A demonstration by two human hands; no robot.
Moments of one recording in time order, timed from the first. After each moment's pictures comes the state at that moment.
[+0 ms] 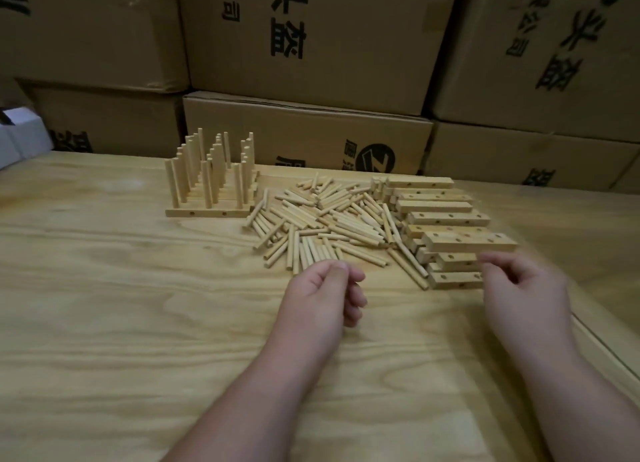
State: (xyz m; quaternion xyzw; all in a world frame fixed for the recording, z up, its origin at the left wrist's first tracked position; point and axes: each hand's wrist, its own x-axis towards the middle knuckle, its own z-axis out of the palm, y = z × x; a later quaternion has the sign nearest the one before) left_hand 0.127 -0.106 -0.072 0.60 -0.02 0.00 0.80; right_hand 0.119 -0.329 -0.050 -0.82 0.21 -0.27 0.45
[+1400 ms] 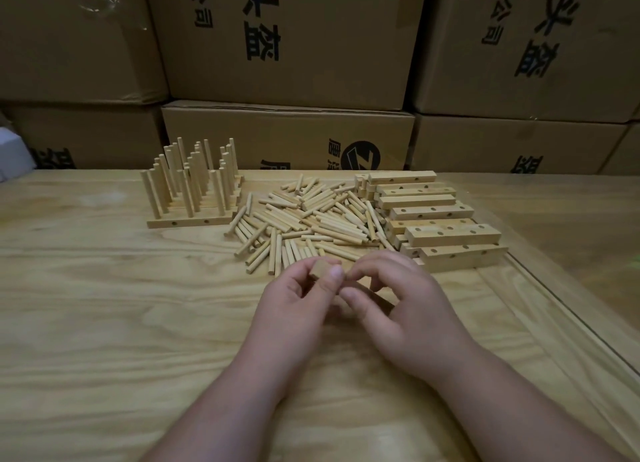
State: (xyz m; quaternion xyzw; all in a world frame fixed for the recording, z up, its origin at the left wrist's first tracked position) left_hand 0.128 -0.102 -0.078 0.63 -0.07 0.01 0.77; right_hand 0.120 -0.264 -0.064 -0.85 -0.25 -0.27 0.36
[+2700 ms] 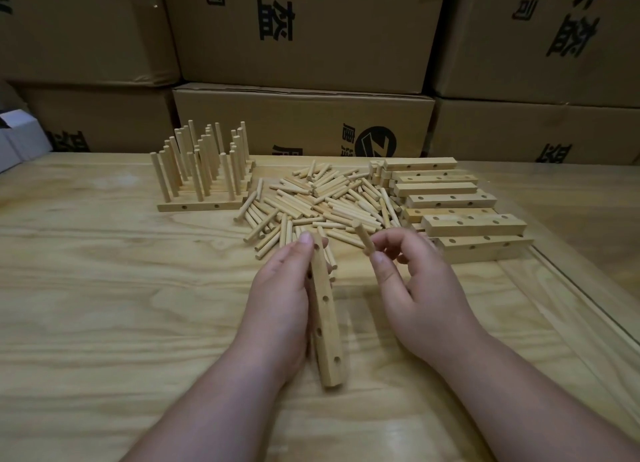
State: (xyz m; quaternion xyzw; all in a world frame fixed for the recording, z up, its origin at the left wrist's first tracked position) left_hand 0.128 -0.099 -0.070 0.55 0.03 0.04 0.83; right_hand 0.131 -0.258 -0.072 -0.86 -0.16 -0.27 0.40
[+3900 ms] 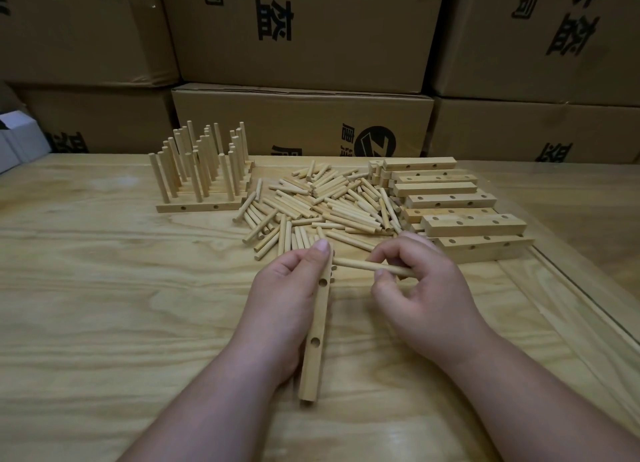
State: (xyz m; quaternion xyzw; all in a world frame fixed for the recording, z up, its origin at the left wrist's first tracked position) left_hand 0.125 -0.096 -0.067 0.58 0.03 -0.01 0.81; right_hand 0.127 -0.262 -0.064 -0.85 -0.19 -0.27 0.42
